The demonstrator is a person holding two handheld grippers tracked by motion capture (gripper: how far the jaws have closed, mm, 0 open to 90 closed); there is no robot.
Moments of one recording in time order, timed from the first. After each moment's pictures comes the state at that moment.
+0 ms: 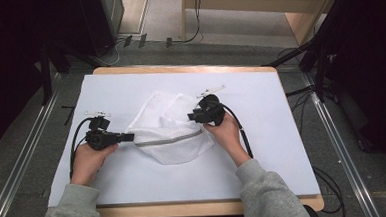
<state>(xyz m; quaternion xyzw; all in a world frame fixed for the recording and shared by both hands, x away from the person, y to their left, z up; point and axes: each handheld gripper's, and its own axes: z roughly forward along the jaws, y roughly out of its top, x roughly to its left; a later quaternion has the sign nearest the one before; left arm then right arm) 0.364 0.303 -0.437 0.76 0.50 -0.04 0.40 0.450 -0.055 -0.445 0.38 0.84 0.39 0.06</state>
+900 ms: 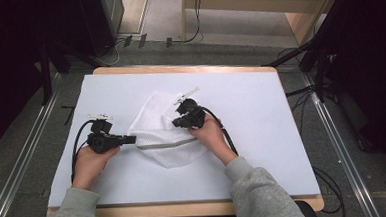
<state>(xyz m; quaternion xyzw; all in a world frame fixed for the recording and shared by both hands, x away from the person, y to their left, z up) 0.356 0.297 -0.436 0.77 0.50 -0.03 0.40 0.444 -0.001 -0.446 0.31 0.88 0.35 0.02</state>
